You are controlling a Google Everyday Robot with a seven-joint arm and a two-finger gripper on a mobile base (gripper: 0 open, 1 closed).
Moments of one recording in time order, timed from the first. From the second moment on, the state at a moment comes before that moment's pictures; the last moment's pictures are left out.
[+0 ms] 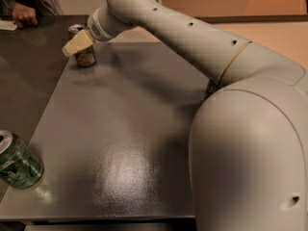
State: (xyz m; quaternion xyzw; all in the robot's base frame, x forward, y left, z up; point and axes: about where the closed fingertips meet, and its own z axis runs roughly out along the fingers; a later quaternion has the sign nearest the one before) arm 0.764 0.202 0.897 -0.43 0.77 0.20 0.42
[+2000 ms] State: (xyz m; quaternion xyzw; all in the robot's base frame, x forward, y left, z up) arm 0.739 0.132 0.962 -0.43 0.75 0.21 0.46
